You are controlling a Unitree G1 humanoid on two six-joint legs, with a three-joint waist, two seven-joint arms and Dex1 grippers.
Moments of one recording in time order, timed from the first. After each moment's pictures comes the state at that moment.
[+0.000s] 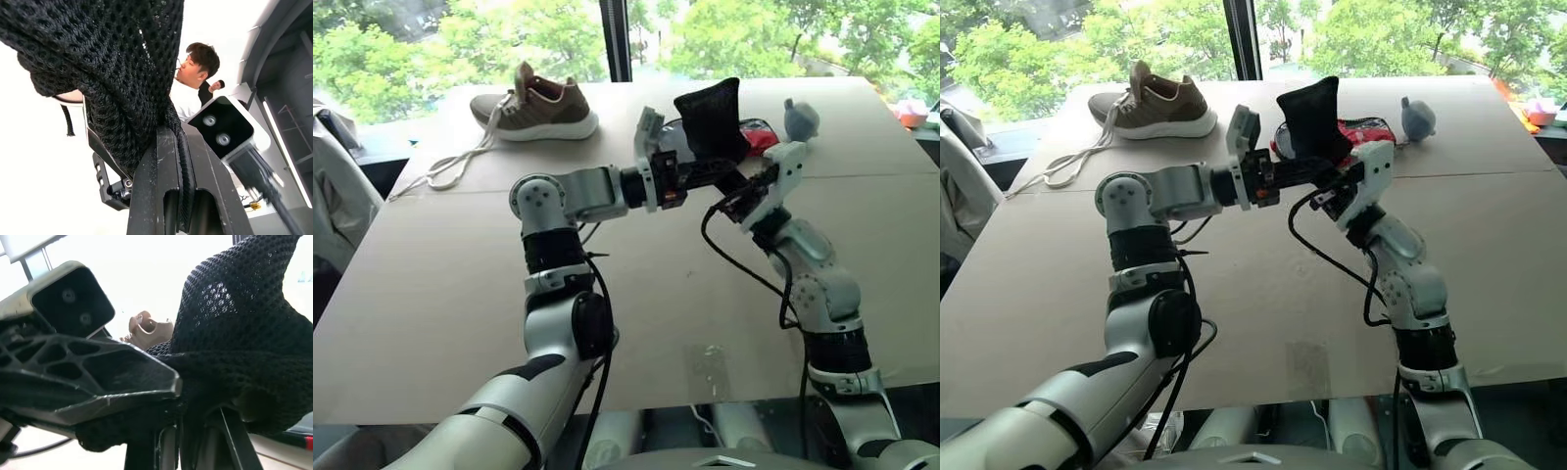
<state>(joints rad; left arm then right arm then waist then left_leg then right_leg) -1.05 0.01 0.56 0.33 -1.17 1.58 -0.06 -0.47 -0.13 -0.03 -0.18 0.62 0.40 0.37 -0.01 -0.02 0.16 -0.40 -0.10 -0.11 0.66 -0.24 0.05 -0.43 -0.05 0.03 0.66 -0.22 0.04</state>
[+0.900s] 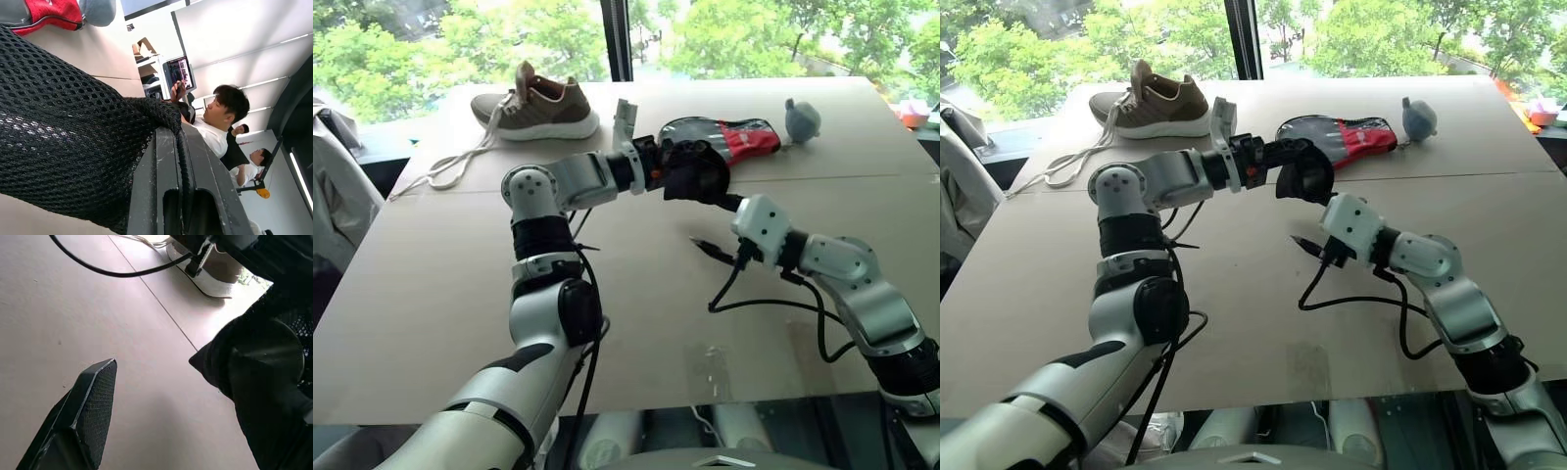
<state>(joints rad) -1.10 0.09 0.58 0.49 -1.09 1.40 -0.01 -0.37 -0.59 0.21 -0.38 0.19 0.30 0.70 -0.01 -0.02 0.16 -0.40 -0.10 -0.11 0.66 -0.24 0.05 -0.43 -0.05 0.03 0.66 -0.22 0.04</state>
